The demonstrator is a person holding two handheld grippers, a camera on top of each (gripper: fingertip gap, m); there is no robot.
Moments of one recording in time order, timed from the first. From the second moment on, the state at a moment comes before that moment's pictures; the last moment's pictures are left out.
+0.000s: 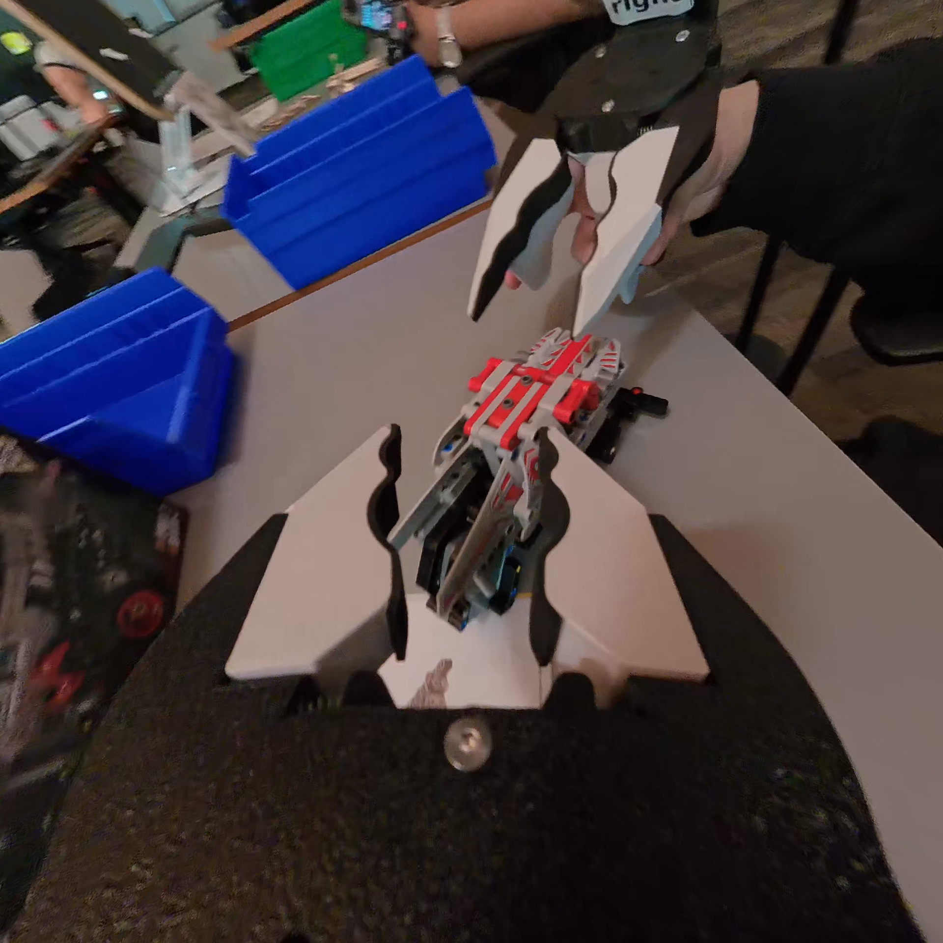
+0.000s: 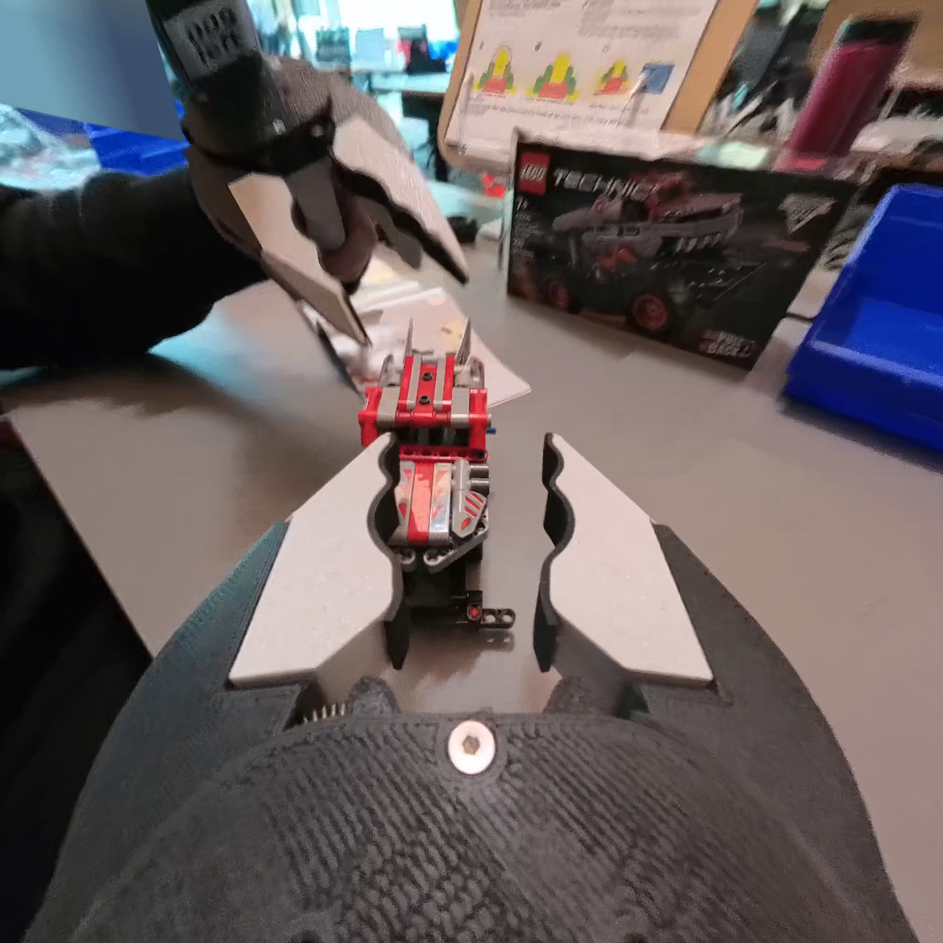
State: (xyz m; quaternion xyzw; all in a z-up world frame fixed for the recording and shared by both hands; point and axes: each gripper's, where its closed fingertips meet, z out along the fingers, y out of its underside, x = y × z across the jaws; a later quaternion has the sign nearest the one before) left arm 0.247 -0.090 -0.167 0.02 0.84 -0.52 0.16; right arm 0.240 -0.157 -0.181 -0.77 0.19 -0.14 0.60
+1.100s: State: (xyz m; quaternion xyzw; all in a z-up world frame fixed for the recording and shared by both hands) left arm 0.225 0.175 -0.246 -0.31 0.83 -0.31 0.34; right arm 0.252 -0.140 -0.199 -0.82 0.17 -0.20 0.51
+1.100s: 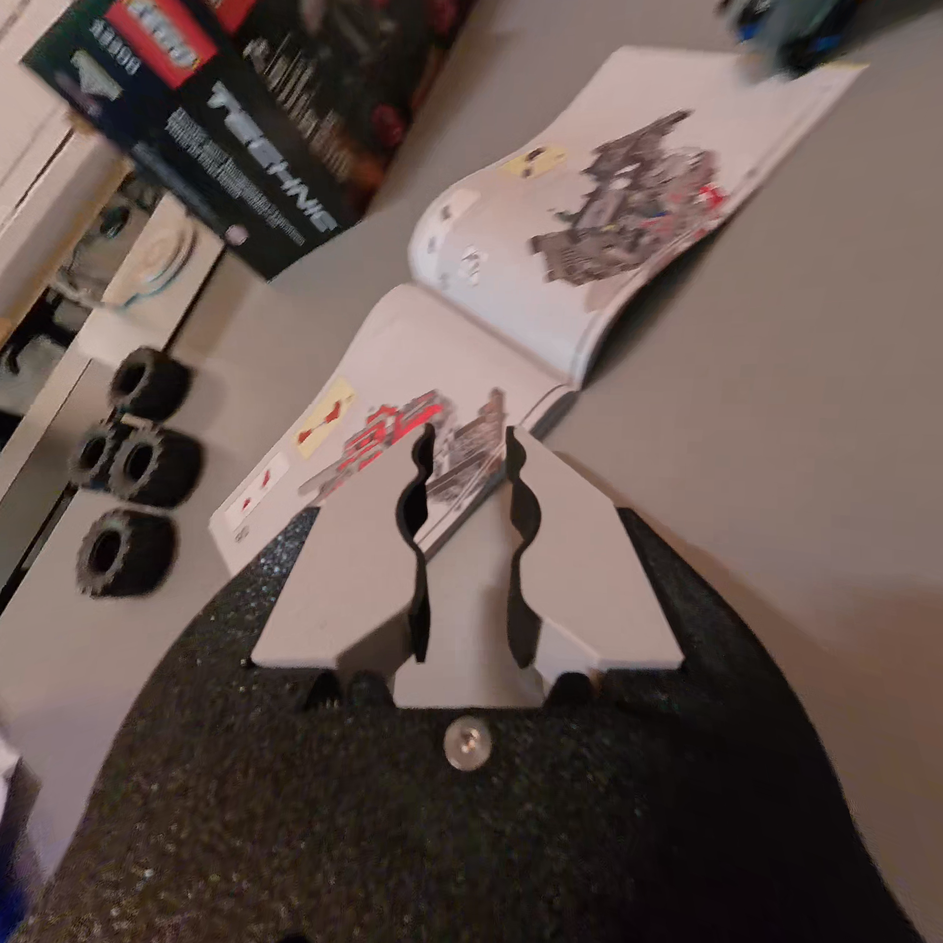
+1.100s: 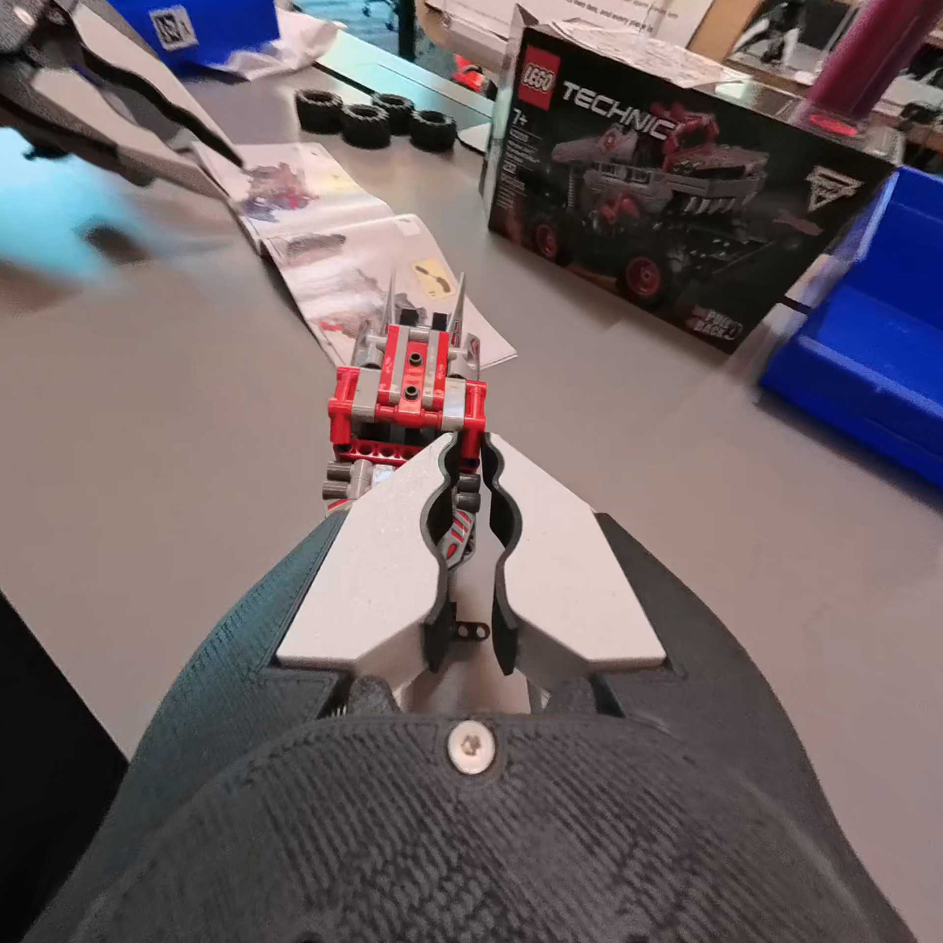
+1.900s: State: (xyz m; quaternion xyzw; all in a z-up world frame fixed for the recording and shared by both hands) left arm 0.216 0.240 -0.269 -0.39 0.81 -0.29 0.33; right arm 0.267 -0.186 -0.187 -0.71 0.42 -0.29 0.48
